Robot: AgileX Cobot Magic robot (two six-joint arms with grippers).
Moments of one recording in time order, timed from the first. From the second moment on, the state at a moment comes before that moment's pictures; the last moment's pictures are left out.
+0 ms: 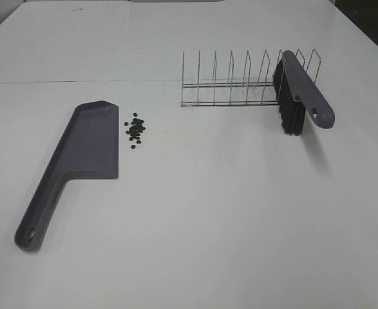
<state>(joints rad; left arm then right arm) -0.05 0.00 -0.50 -0.01 1.05 0.00 -0.01 -0.01 -0.51 0.08 1.06 -0.09</state>
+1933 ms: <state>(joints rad) -0.05 0.00 -0.50 -0.01 1.05 0.00 -0.01 -0.01 -0.51 0.08 1.06 -0.09</state>
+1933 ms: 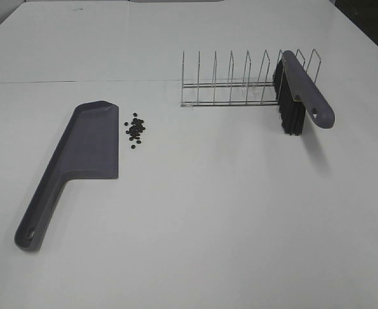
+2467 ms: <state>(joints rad) -0.05 0.00 -0.50 -0.01 1.05 0.00 -0.01 -0.01 -0.51 0.08 1.06 -0.09</state>
